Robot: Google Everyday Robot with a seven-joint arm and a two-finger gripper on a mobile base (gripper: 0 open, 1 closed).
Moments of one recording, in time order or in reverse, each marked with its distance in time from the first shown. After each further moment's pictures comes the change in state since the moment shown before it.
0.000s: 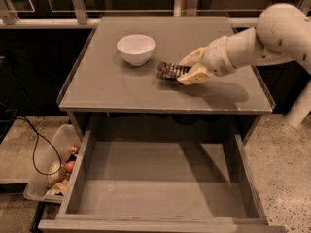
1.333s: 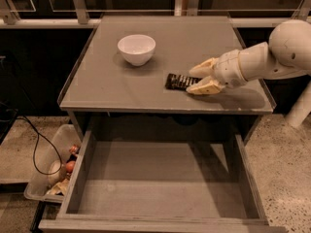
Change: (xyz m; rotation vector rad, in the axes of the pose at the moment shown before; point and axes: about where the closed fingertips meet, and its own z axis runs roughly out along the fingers) arm 0.046 0.024 -0.014 -0.025 0.010 0.014
